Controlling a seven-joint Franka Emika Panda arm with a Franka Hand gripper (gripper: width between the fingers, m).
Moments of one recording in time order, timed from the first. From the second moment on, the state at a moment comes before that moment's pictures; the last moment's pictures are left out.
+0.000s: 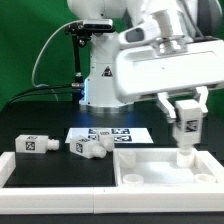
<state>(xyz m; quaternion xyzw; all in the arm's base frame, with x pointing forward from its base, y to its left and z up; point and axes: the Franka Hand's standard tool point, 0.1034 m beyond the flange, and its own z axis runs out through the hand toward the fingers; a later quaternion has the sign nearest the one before) 0.620 0.092 0.119 -0.95 -0.07 -0.31 0.08</state>
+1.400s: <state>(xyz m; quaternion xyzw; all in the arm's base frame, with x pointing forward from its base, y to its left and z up) 0.635 0.108 0.100 -0.95 -0.07 -0.31 0.06</state>
